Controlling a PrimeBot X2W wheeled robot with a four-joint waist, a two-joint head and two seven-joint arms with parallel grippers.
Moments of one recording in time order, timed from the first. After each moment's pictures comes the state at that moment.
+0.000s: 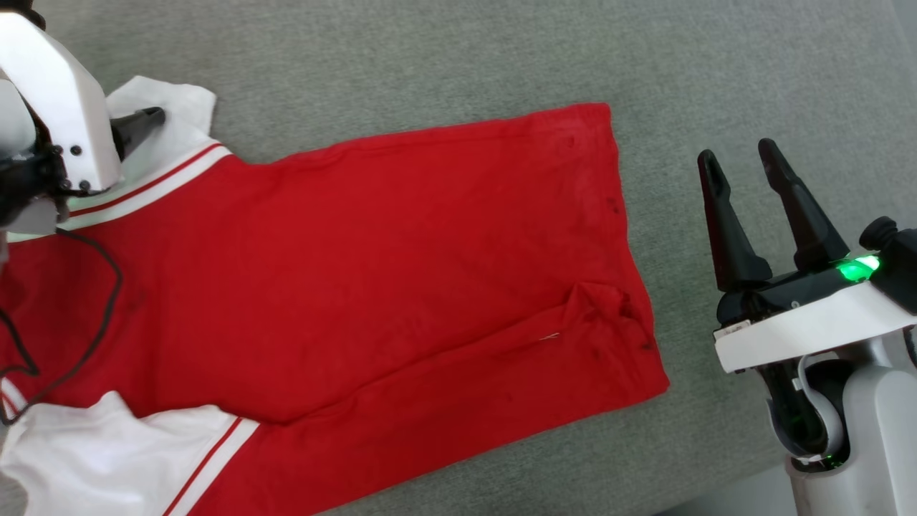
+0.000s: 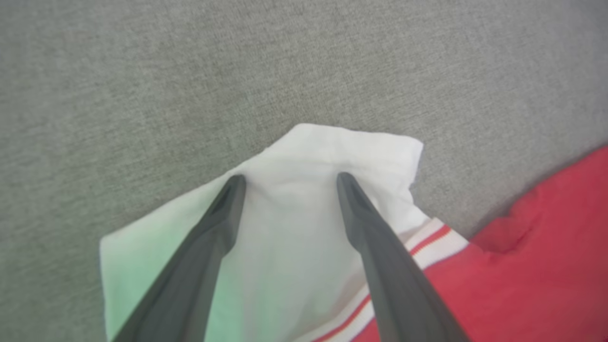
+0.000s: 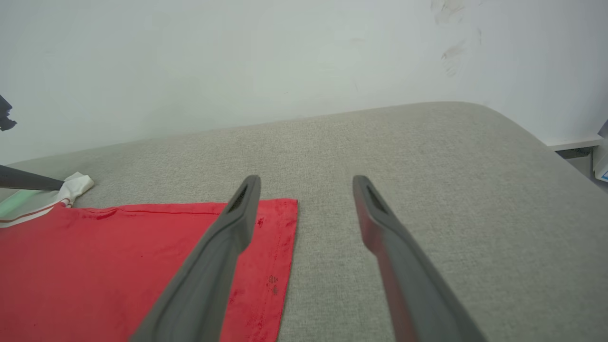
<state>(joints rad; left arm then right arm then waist) -0.94 0.71 -0.41 0.33 -0.89 0.03 0.88 -0.30 -0.11 0.08 -0.10 0.36 0.13 0.00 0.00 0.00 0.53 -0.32</state>
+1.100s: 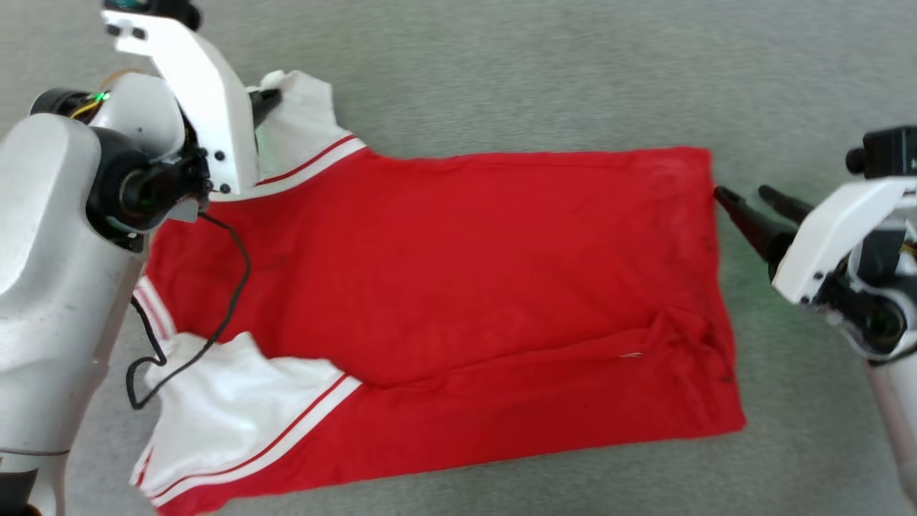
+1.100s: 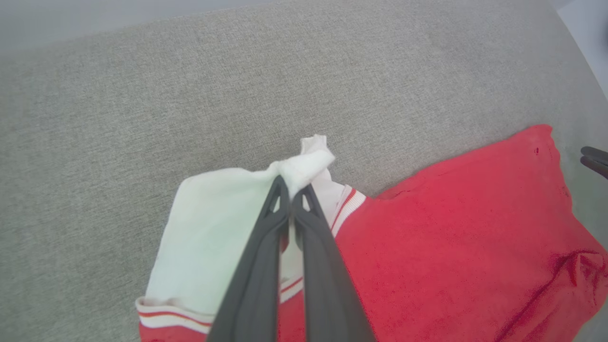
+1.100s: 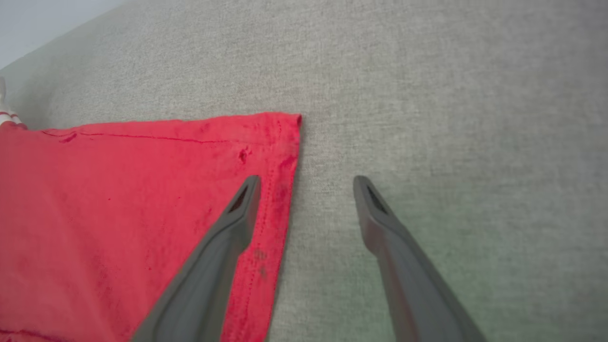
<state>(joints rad) -0.97 0.52 -0.49 0.35 -0.88 -0.01 0.75 -0.58 -0.35 0.16 0.38 0.72 0.13 0.47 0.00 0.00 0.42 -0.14</state>
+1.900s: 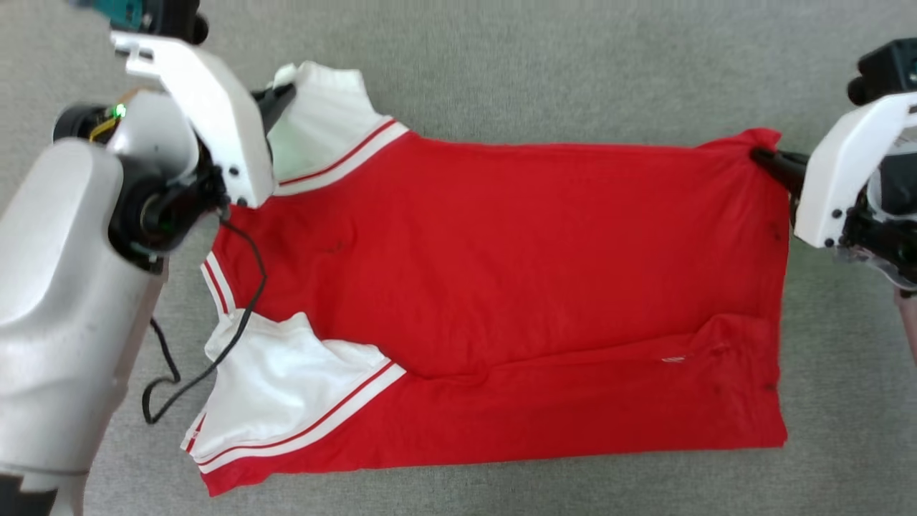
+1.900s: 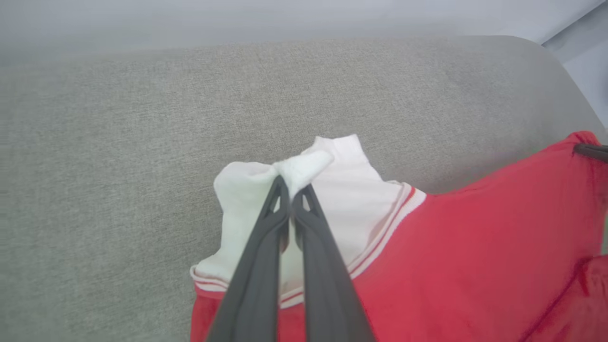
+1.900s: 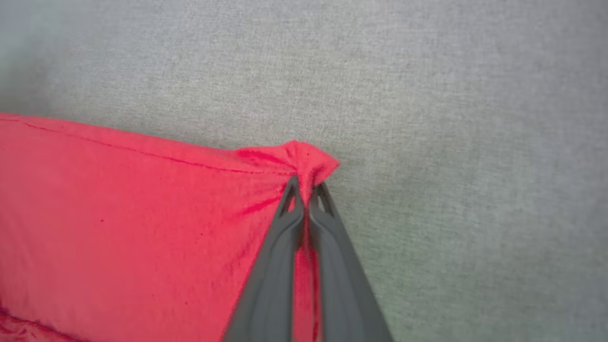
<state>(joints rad) -0.93 0.49 -0.48 0.35 -0.88 -0.03 0.61 -0.78 -0.40 0.22 0.45 0.65 0.13 0.71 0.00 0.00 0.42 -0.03</state>
